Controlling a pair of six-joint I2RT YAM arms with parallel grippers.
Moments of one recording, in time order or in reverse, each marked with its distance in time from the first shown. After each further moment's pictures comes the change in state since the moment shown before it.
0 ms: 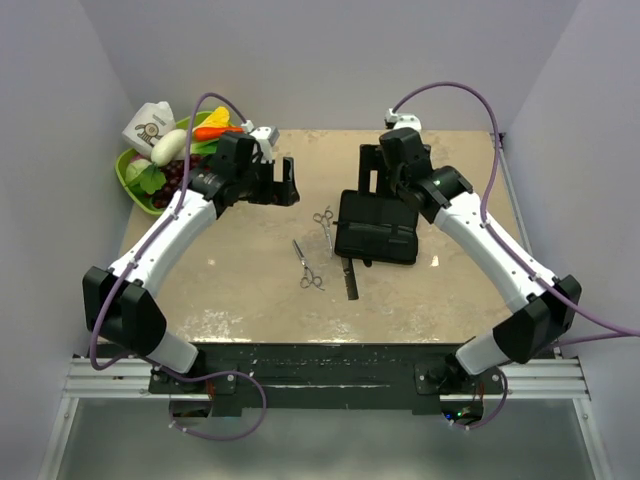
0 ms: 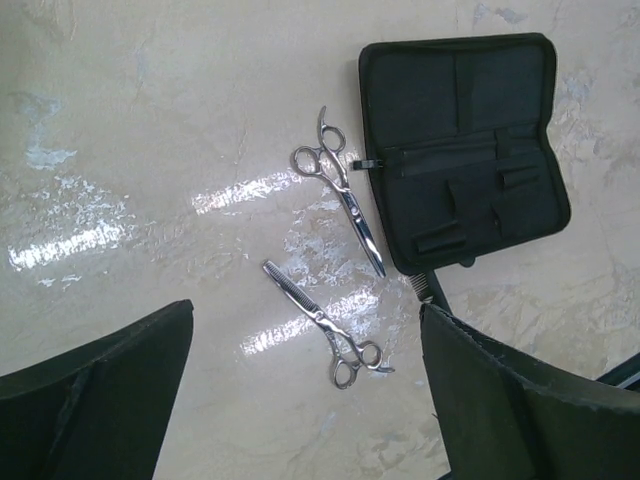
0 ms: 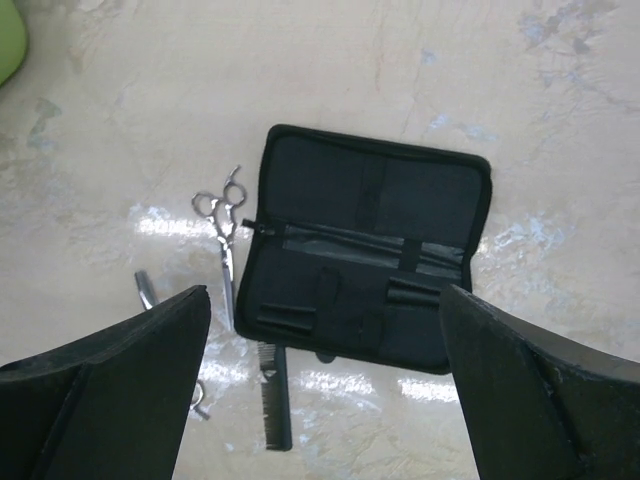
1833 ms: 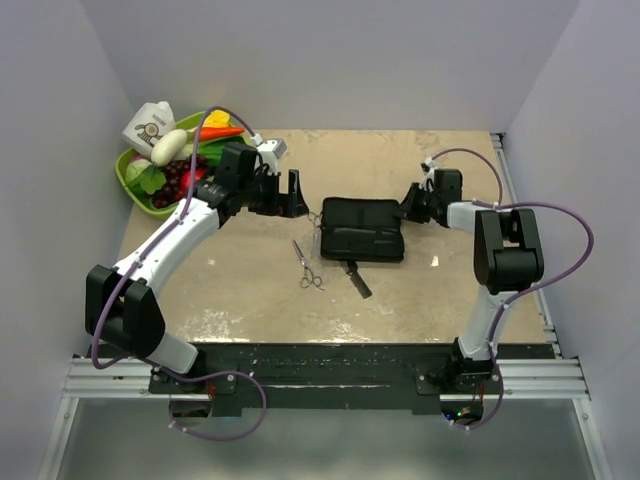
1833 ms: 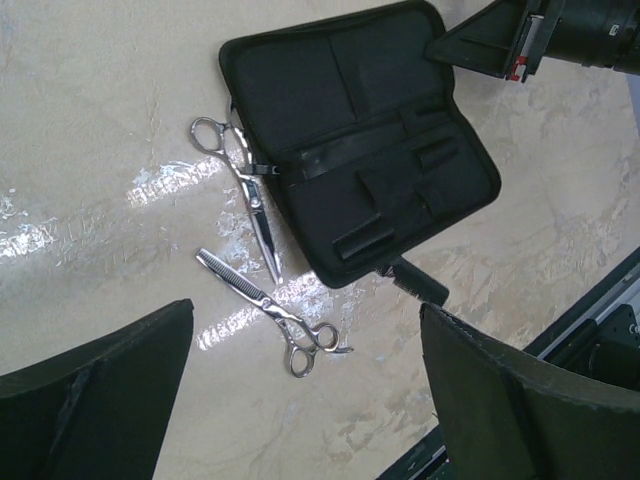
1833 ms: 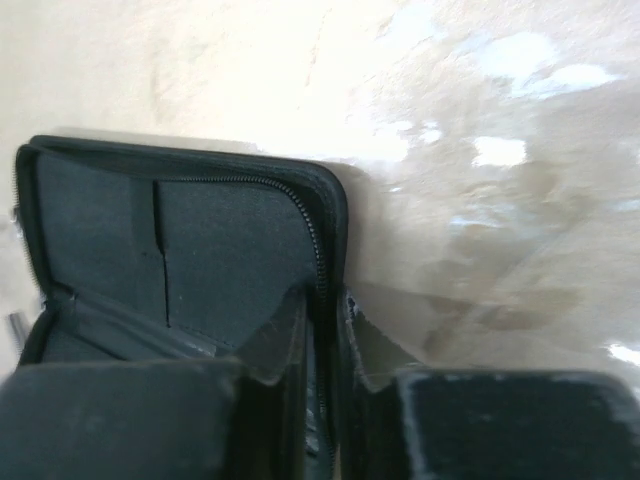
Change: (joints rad) left arm -0.005 -0.011 -0.124 0.114 0.173 -0.026; right arm -0.519 0.459 -0.440 0.763 -0.751 -0.036
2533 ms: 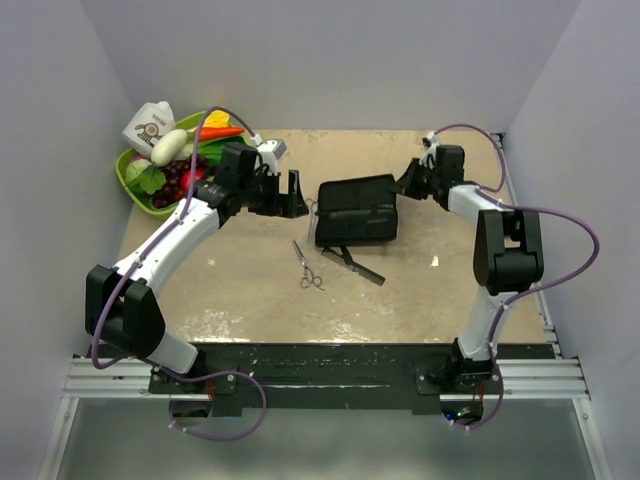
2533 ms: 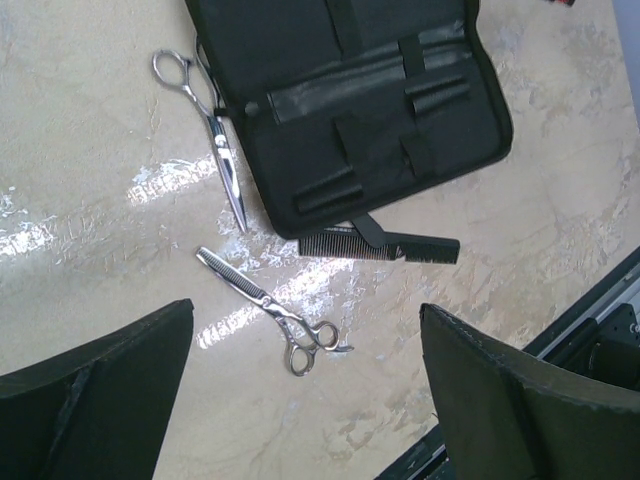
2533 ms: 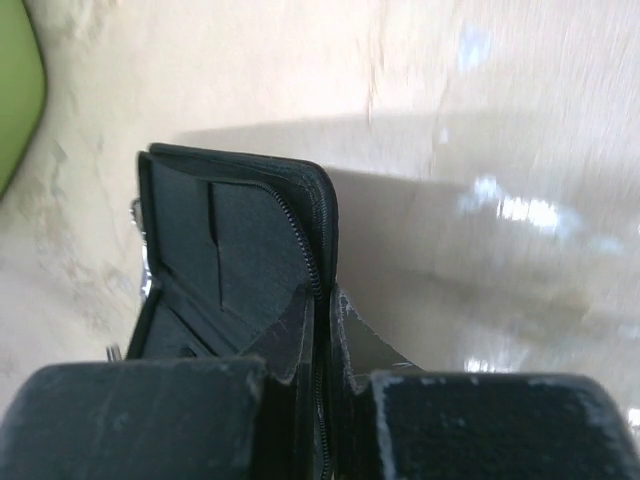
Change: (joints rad) left arm 0.000 0.000 0.000 -0.003 -0.001 0.000; right arm 0.008 -0.010 0.156 -0.055 -0.059 0.053
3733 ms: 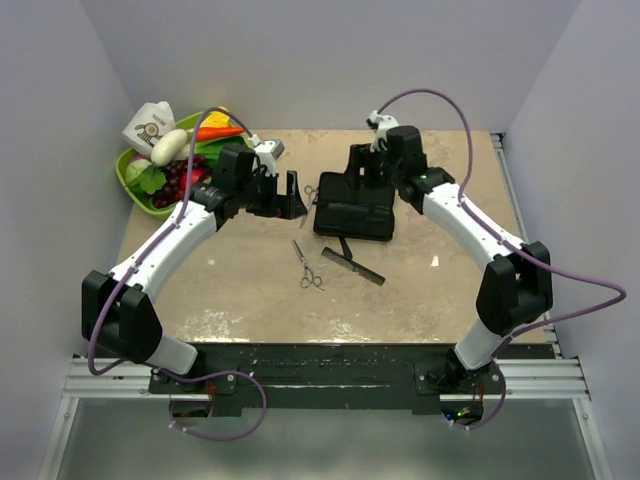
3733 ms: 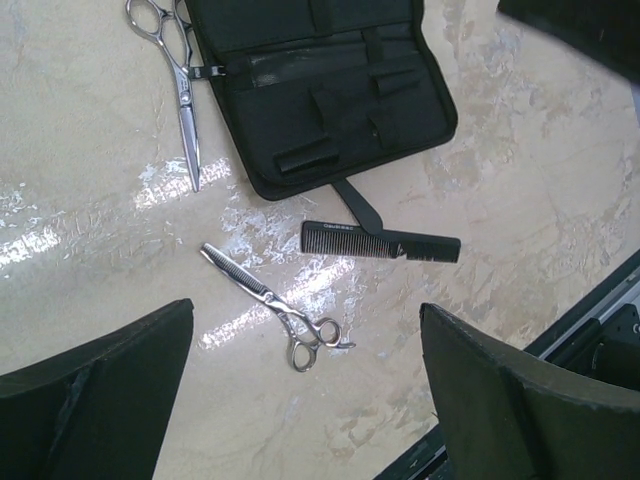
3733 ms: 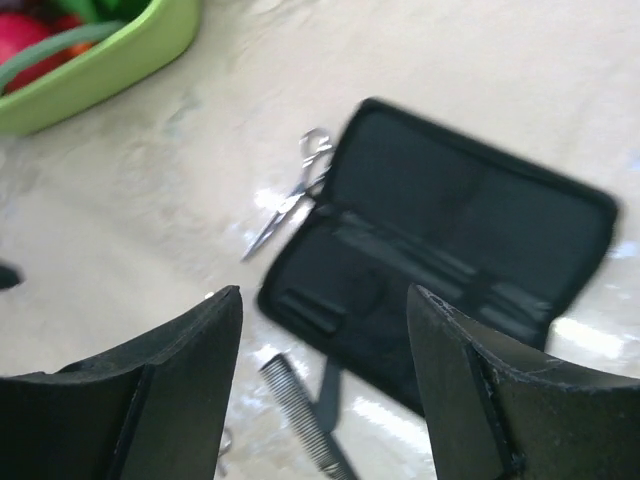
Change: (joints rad) left arm -0.001 -0.031 -0.017 -0.002 -0.010 0.004; right arm 0.306 -0.250 0.168 -0.258 0.269 -0.149
